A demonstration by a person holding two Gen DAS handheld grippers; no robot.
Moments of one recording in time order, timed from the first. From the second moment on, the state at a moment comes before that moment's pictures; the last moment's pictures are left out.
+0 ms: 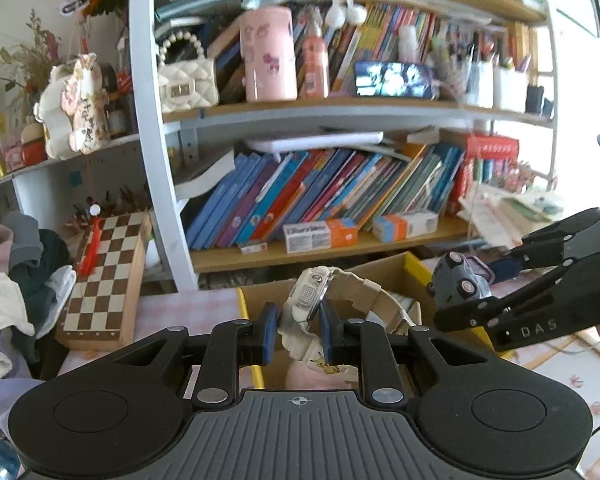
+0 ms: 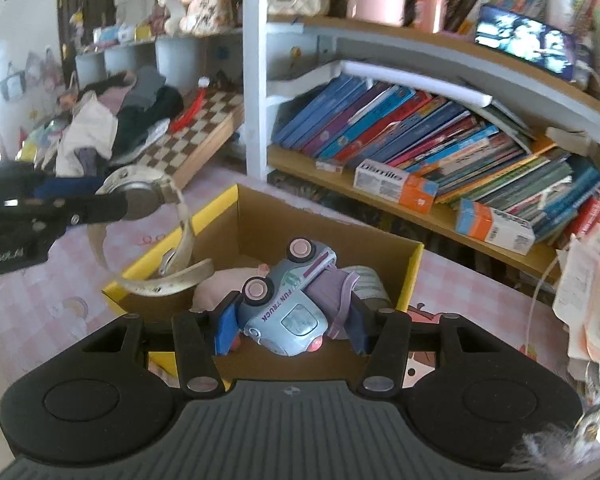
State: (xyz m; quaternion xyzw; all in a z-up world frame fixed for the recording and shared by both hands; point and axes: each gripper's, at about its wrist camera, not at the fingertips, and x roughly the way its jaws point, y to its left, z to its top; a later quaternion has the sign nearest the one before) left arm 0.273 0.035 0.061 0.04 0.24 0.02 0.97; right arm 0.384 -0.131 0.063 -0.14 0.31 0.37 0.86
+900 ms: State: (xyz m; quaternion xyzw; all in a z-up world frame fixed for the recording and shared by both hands) left arm 0.418 0.052 -0.002 0.09 0.41 0.02 0.91; right arm 0.477 -0.062 -0.017 -0.20 0.48 0.43 0.74
